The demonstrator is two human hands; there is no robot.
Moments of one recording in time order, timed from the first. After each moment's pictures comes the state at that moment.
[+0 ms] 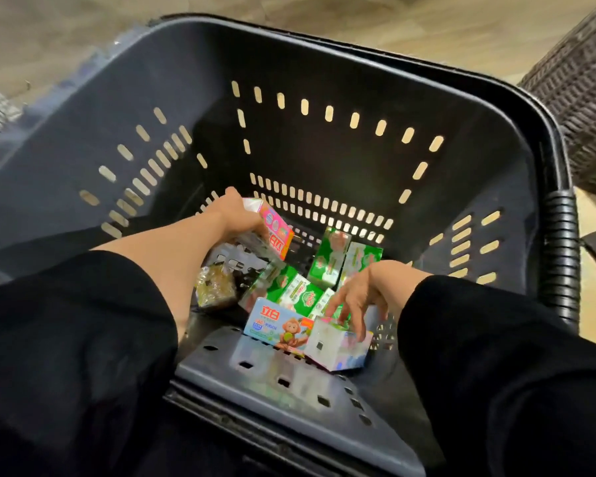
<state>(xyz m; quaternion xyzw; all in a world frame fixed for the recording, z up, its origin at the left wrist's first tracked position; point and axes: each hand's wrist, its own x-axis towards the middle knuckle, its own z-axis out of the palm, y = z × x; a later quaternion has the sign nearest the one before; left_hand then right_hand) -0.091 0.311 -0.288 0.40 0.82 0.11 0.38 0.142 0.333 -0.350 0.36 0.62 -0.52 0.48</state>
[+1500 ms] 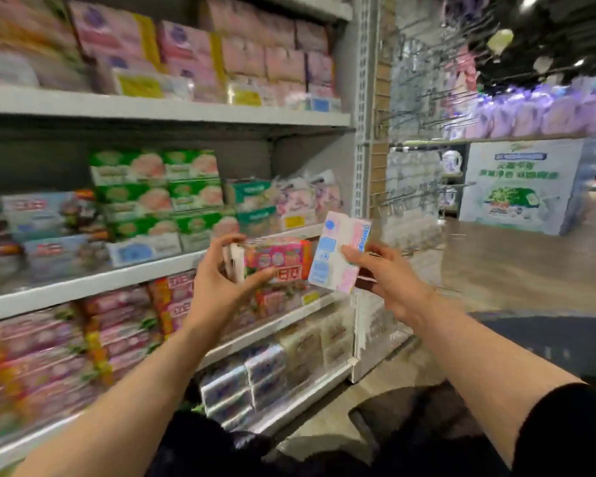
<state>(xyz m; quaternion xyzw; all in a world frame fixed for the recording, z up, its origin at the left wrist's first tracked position) -0.091 -0.235 -0.032 0.17 0.73 0.61 -0.26 -0.091 0.009 -0.016 -0.03 0.66 -0.74 -0.09</state>
